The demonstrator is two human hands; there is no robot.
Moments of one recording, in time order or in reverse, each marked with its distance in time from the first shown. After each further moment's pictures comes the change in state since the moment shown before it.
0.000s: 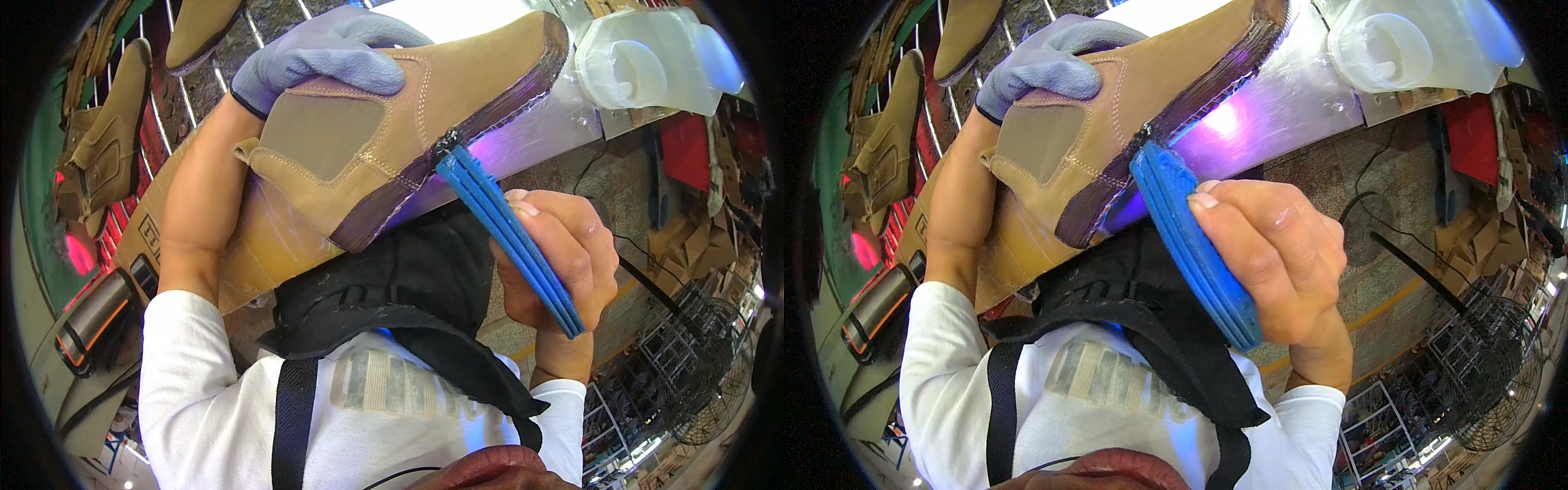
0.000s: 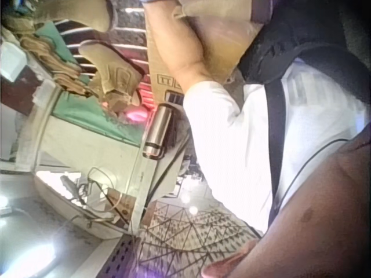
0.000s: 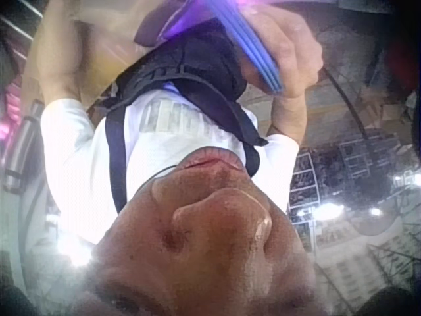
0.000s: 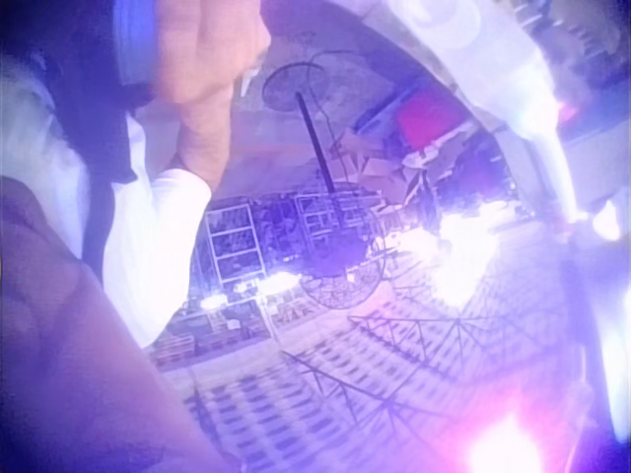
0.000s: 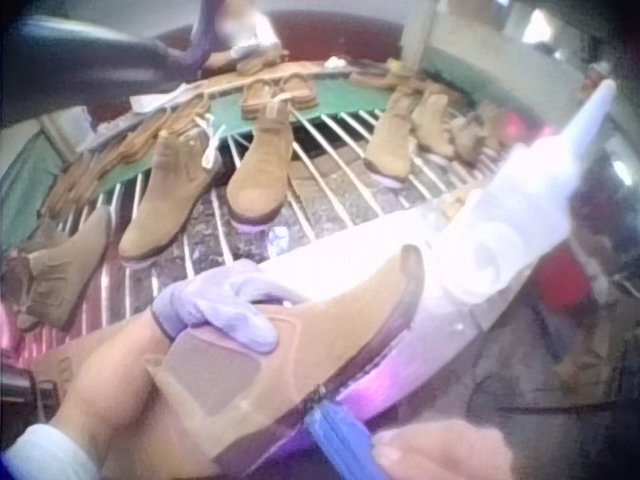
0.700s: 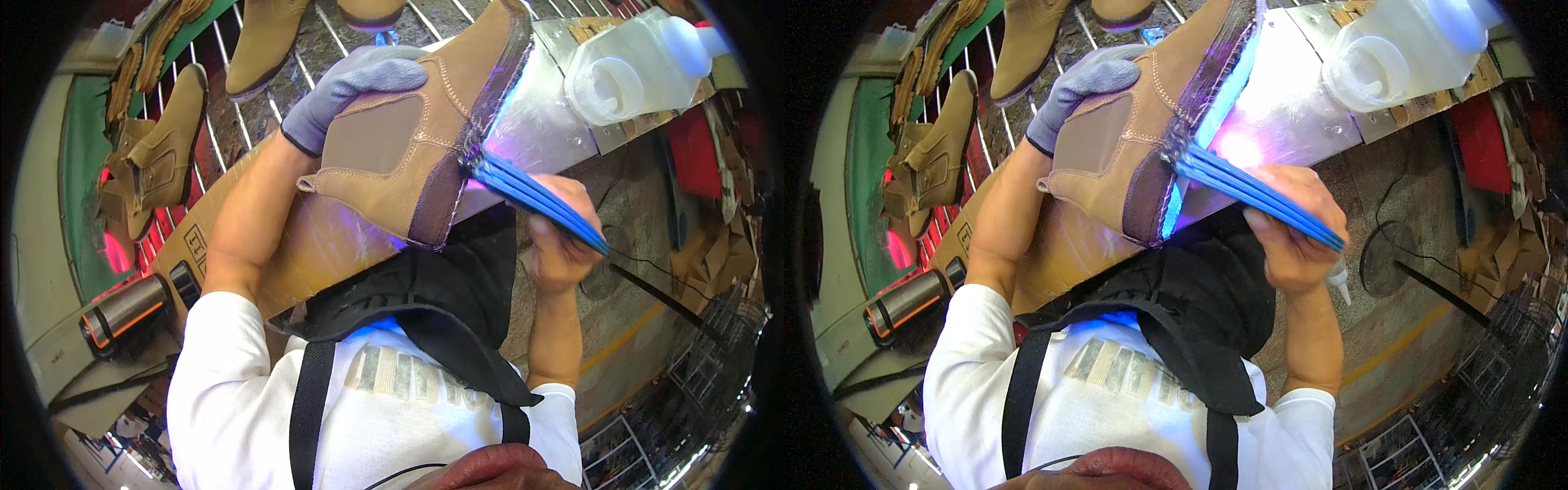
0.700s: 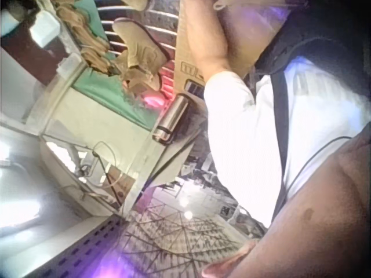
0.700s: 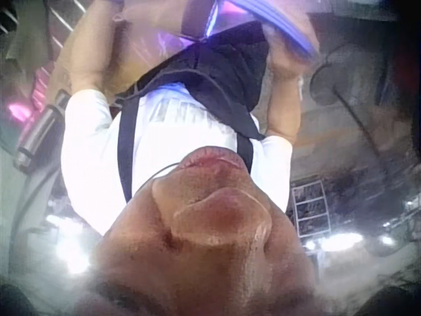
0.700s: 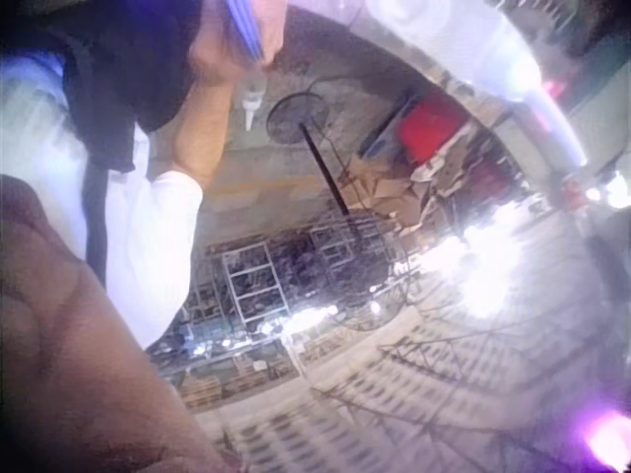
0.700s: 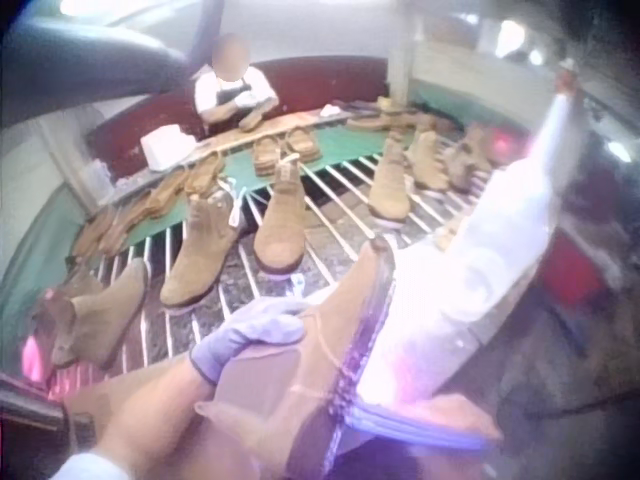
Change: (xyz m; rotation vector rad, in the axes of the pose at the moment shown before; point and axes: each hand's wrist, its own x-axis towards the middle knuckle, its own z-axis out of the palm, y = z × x) left_hand 0.004 0.033 0.022 -0.374 0.216 -0.022; right_hand -0.029 0.025 0.027 0.450 0.396 0.120
